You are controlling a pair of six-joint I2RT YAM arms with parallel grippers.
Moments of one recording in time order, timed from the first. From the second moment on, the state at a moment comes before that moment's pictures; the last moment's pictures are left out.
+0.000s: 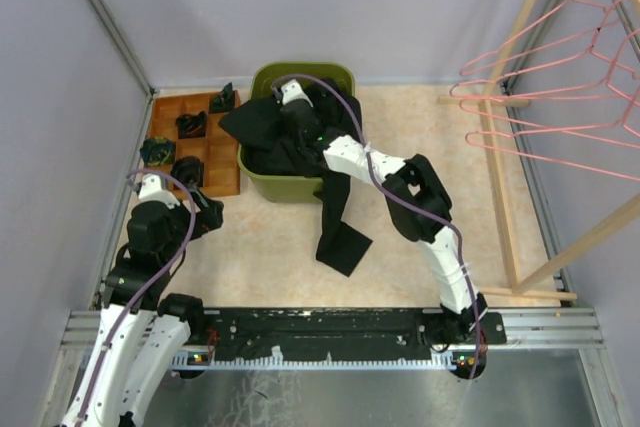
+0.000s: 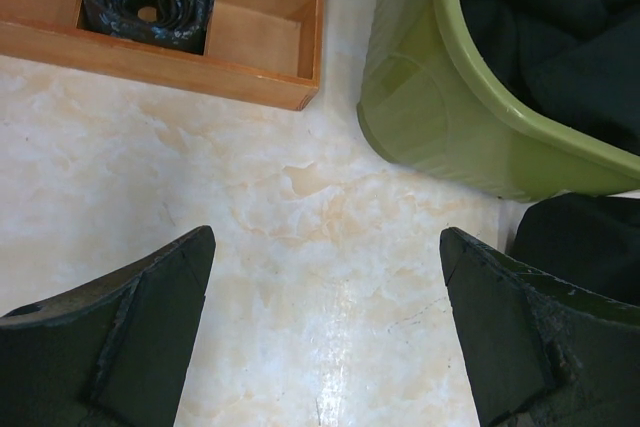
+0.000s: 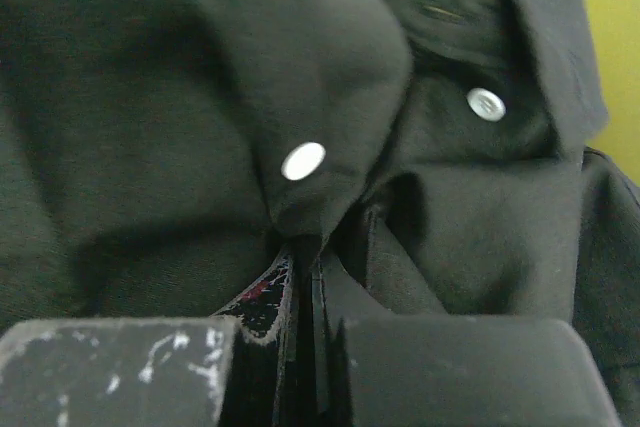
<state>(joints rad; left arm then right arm) -0.21 0.44 0.61 -0.60 -0.16 -0.49 0.76 2.22 1.86 -0.10 0.60 -0.15</state>
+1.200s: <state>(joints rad) -0.21 0.47 0.61 -0.56 -0.16 -0.47 0.93 2.14 2.16 -0.30 0.19 -0.19</state>
